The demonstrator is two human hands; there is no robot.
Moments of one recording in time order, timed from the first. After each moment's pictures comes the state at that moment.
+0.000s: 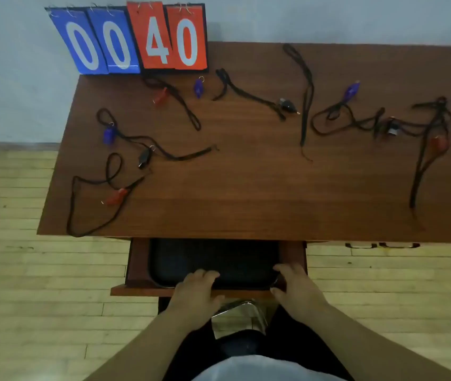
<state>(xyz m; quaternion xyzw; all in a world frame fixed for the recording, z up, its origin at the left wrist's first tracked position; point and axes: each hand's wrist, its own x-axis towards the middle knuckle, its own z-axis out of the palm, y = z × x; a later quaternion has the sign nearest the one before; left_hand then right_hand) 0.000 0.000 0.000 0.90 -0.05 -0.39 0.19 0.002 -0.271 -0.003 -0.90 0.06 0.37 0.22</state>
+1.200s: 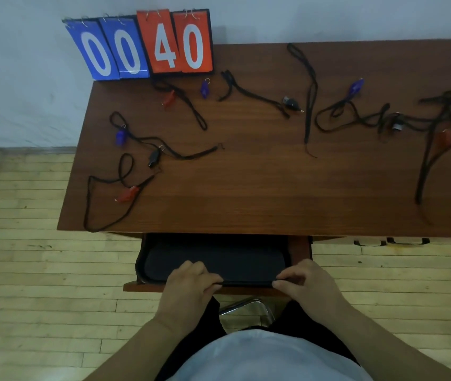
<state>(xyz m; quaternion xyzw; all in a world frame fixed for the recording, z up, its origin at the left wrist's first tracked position) -0.007 0.018 0.058 0.96 -0.11 -0.15 0.19 0.007 -0.264 0.080 -0.87 0.11 0.33 0.36</state>
